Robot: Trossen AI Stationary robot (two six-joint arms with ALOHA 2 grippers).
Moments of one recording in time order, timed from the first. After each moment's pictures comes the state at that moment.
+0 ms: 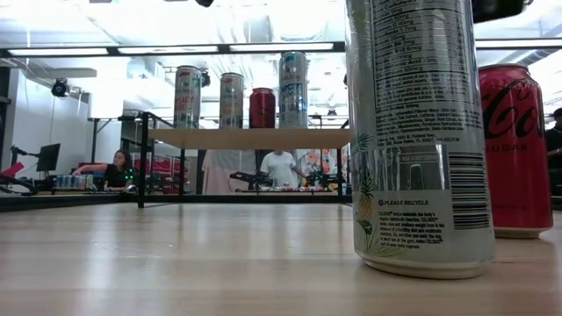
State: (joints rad) left arm -0.11 1.15 0.96 0.04 -0.09 0.10; right arm 0.36 1.41 1.38 -1.11 -0.06 1.06
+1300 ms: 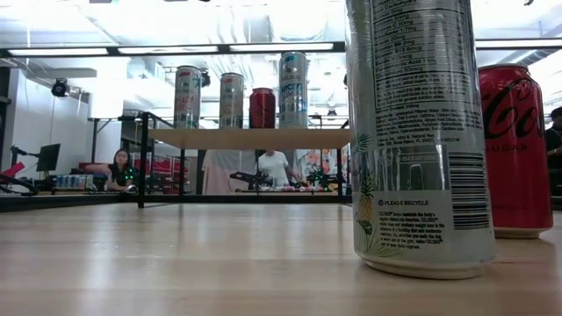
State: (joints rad) left arm -0.13 1.15 0.96 0.12 -0.09 -0.01; right arm 0.74 1.60 1.38 -1.25 -0.18 1.59
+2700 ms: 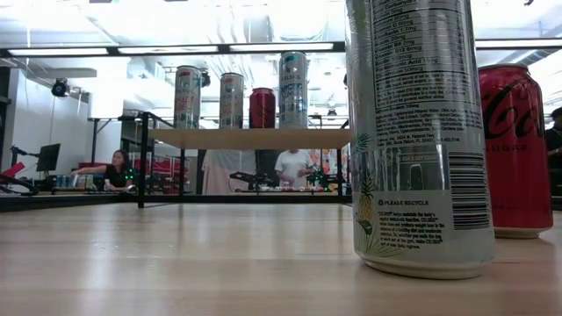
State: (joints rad) left arm -0.13 1.13 1.02 0.06 -0.33 0.21; right arm 0.63 1.30 1.38 -1.42 -0.12 1.41
